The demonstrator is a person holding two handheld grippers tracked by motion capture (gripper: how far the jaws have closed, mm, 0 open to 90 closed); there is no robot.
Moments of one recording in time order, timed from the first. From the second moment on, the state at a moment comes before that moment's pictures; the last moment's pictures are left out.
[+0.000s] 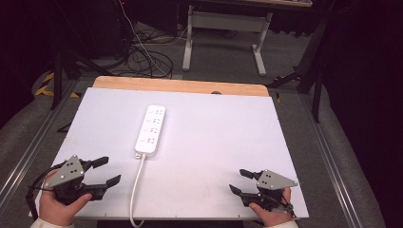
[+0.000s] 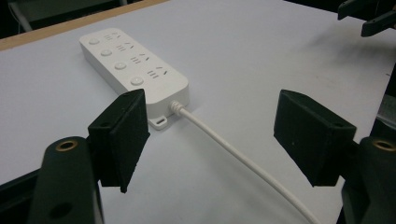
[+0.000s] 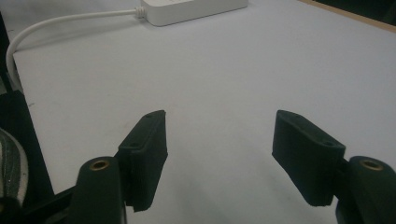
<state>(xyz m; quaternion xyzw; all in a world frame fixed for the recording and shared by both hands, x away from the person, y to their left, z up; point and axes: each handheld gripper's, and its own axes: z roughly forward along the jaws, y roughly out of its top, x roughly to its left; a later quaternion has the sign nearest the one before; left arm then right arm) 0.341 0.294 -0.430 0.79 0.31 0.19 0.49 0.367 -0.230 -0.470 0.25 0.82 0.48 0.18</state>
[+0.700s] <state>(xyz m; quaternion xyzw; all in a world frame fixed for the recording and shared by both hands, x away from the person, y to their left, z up) 0.383 0.278 -0.397 0.79 0.30 0.18 0.50 0.368 -0.230 -0.472 0.25 0.82 0.48 0.17</state>
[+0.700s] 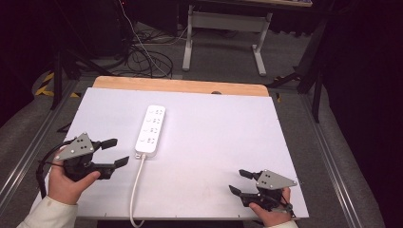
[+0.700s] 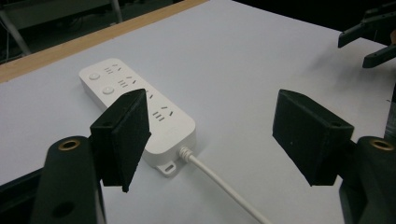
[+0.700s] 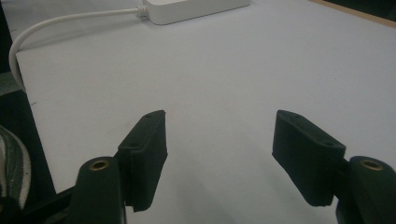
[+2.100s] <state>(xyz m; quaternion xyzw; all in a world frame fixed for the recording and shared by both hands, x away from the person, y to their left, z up) 0.465 0.250 -0.412 0.79 0.32 0.17 0.49 0.368 -0.231 -0.473 0.25 0.82 0.49 0.17</state>
